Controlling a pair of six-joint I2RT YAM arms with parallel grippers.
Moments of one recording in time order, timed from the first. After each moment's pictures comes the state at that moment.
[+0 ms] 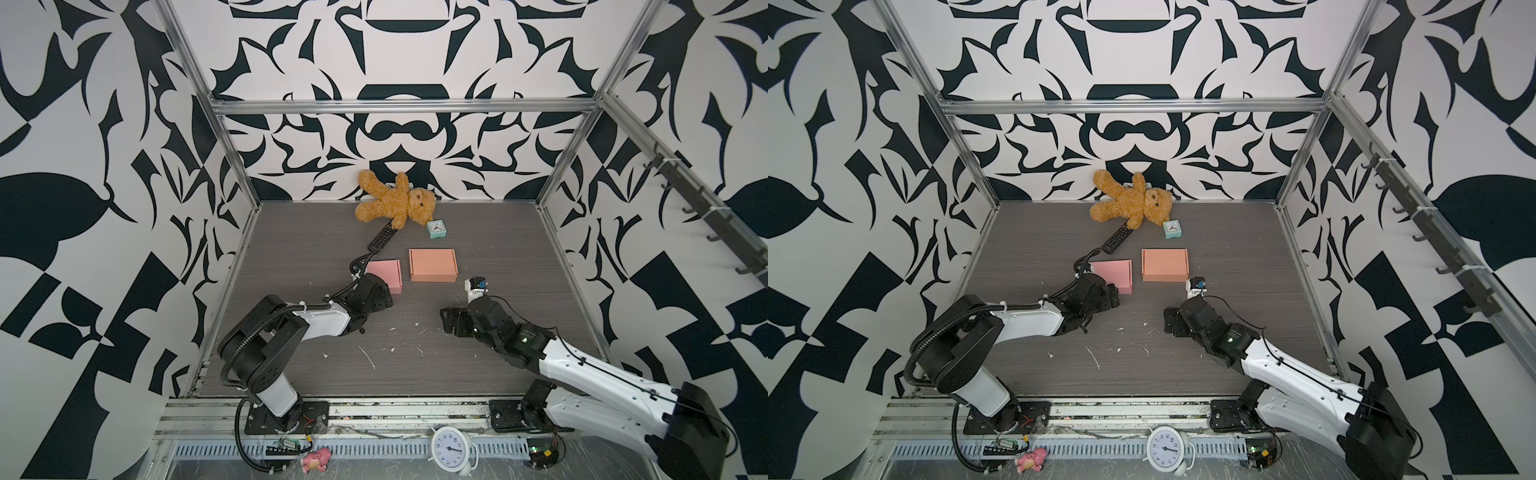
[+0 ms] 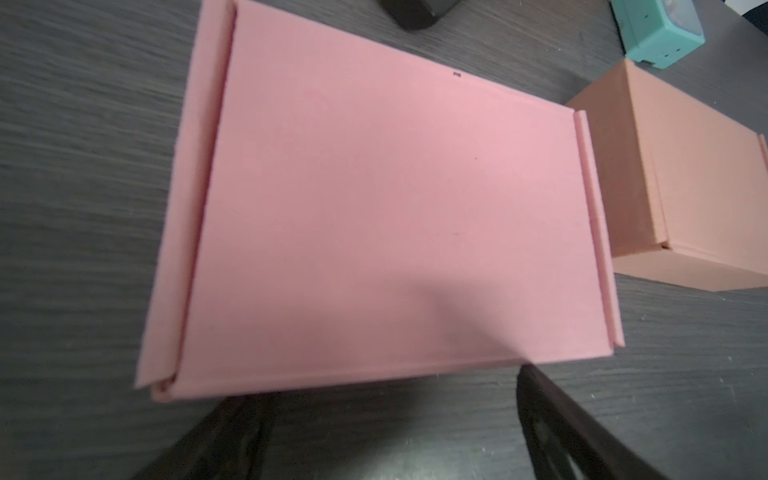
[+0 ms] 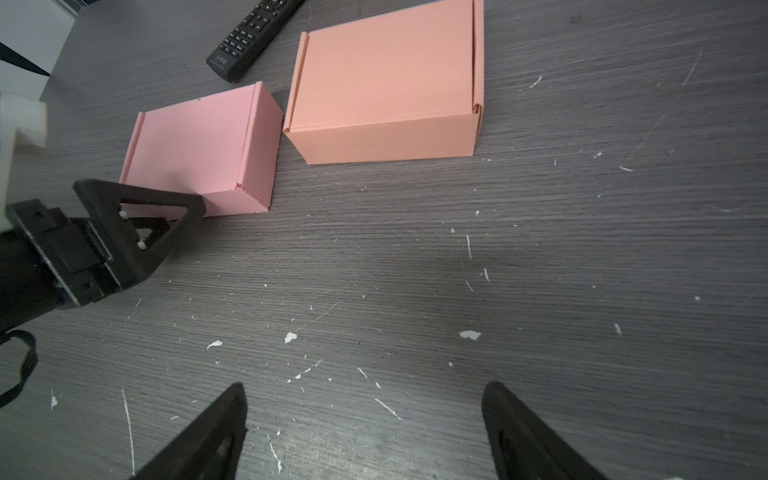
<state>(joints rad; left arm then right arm) -0.71 1.65 0.68 0.16 -0.25 -0.78 0.78 0.95 0.52 -0.34 0.24 0.70</state>
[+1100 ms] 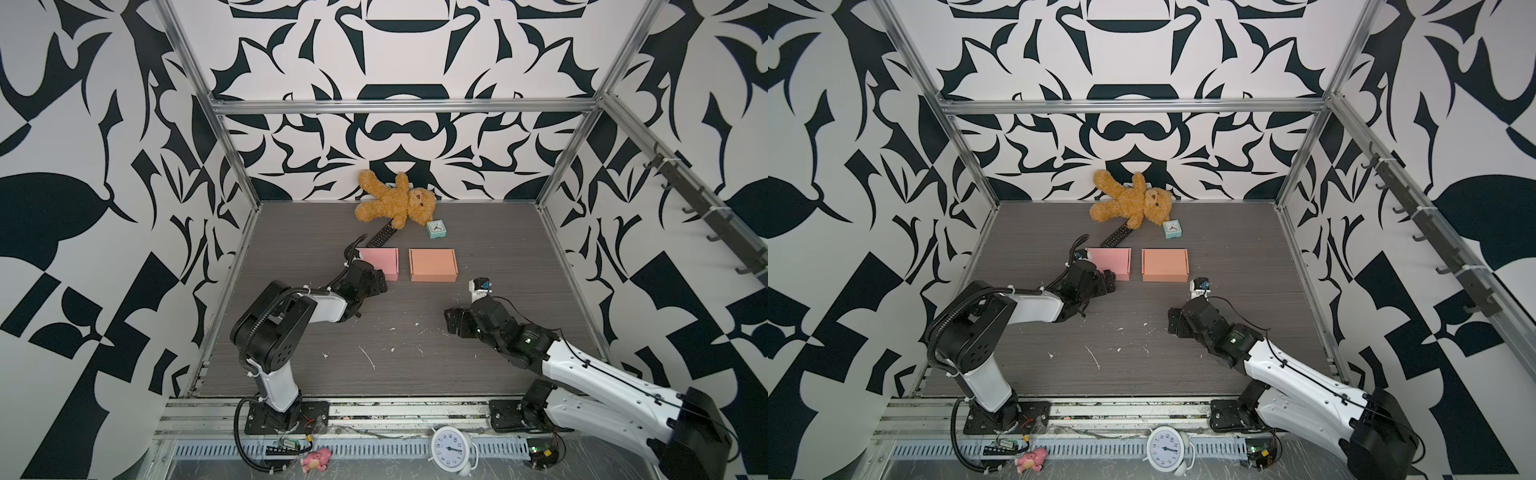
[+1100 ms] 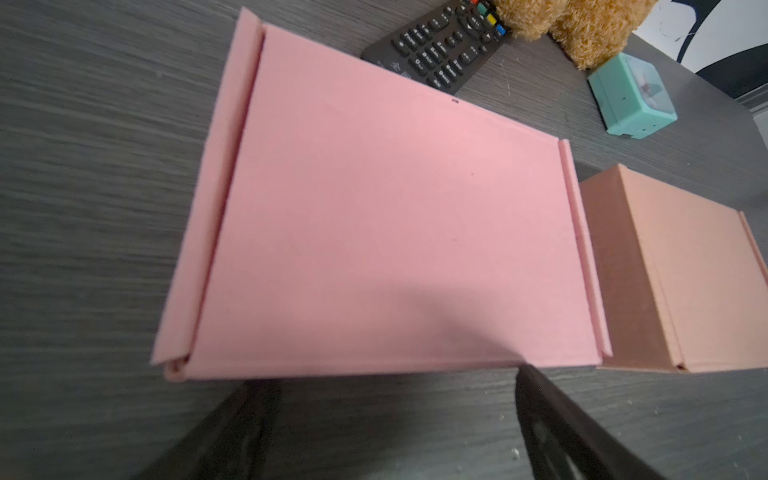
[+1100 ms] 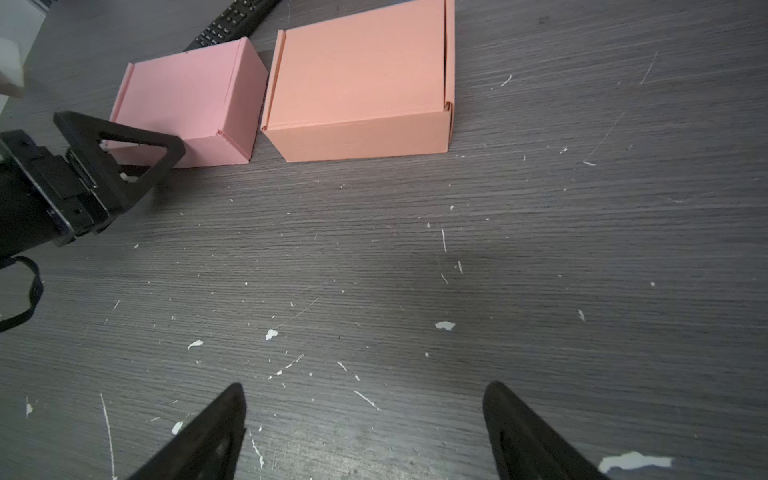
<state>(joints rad) -0.57 1.76 0.74 0.33 -0.15 -0.66 0.77 0.92 0.52 -0.39 0.26 0.70</state>
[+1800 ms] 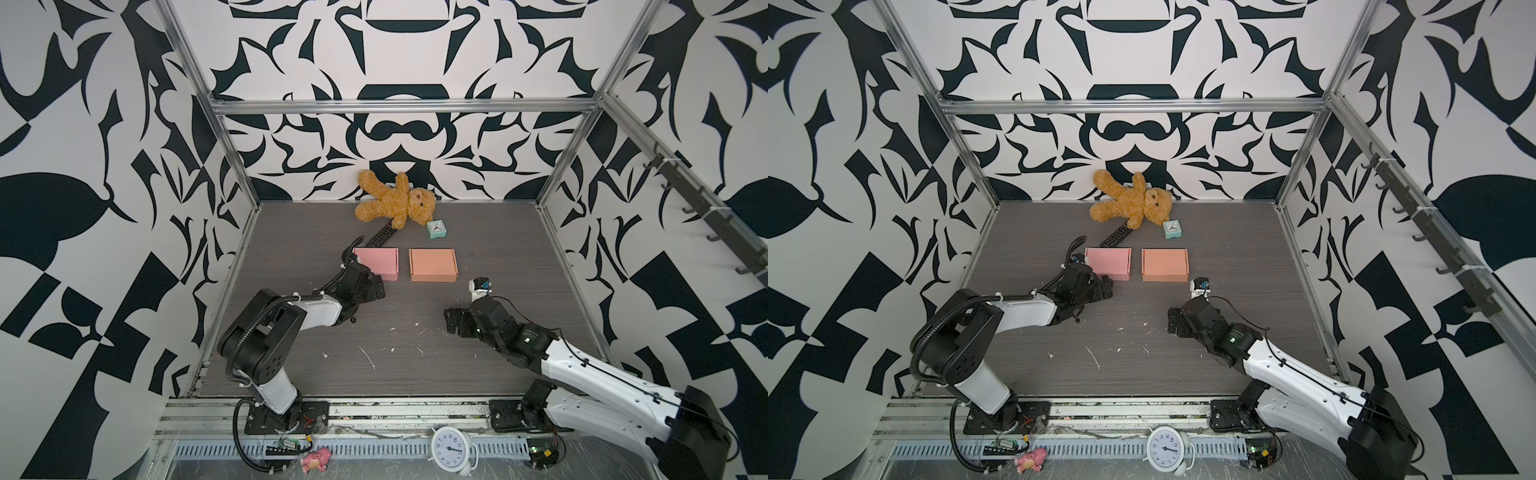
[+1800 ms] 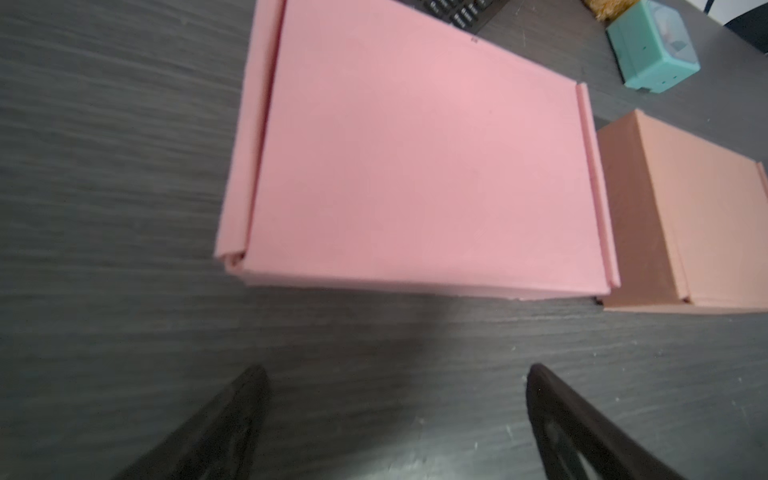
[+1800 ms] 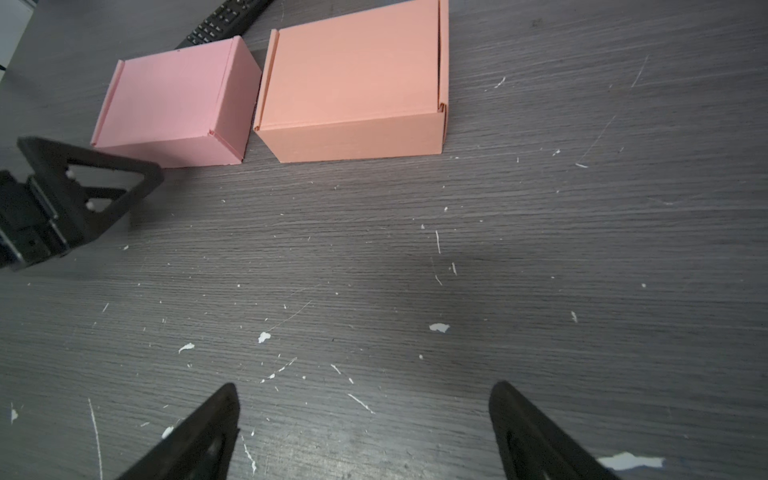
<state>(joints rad) -0.57 1.63 0.68 0.17 -0.11 -0.64 0.77 0.93 0.52 -0.39 0.27 0.69</state>
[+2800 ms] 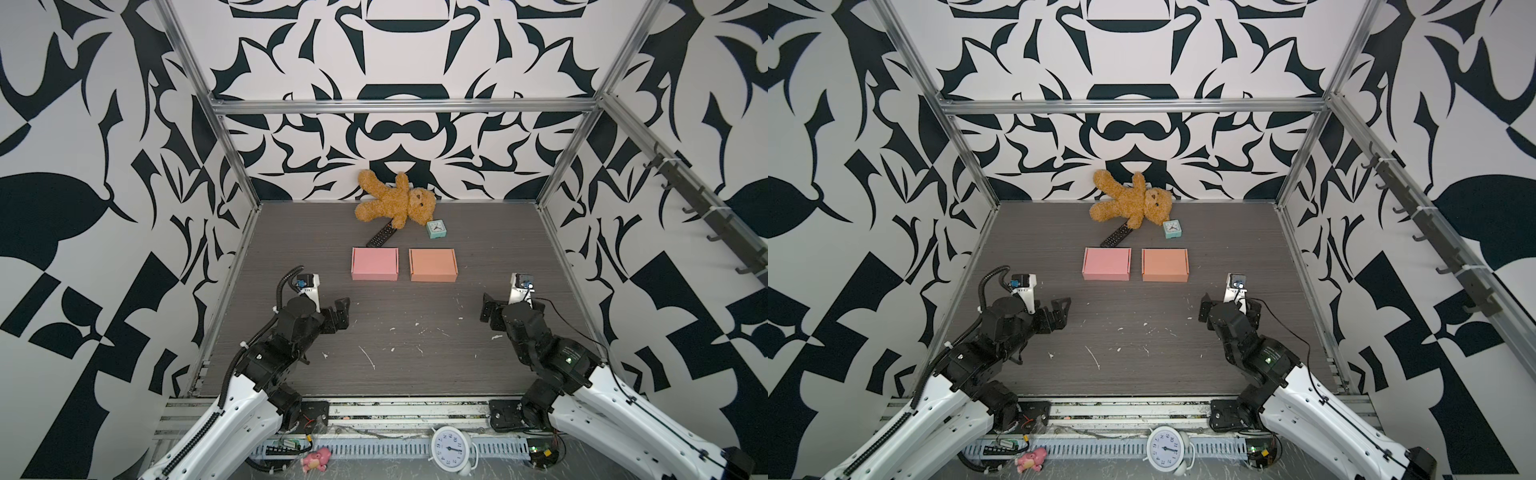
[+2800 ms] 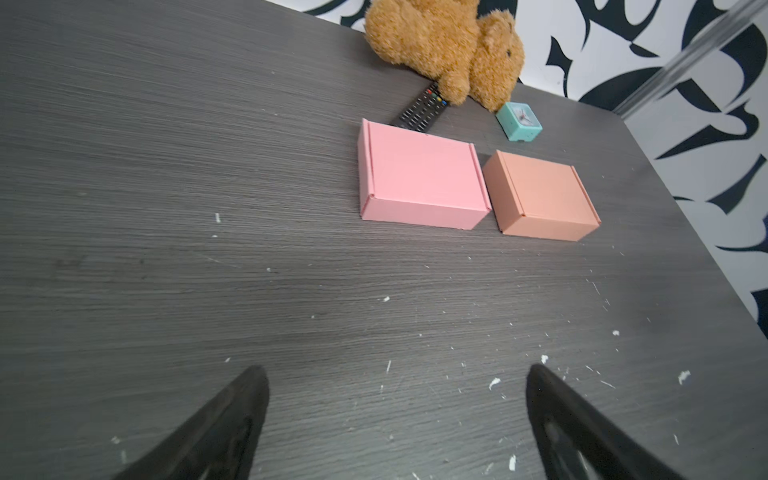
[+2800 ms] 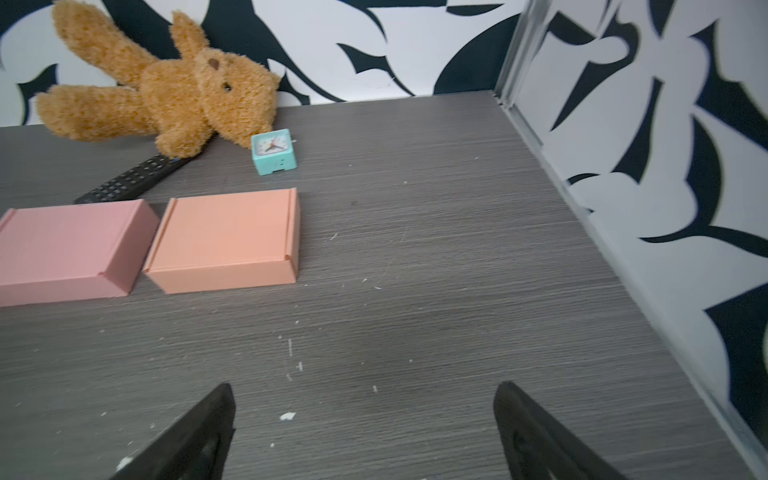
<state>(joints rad) -0.57 0.55 0.48 -0.46 -0.19 -0.49 0.70 0.61 0.54 -0.56 0.70 0.48</state>
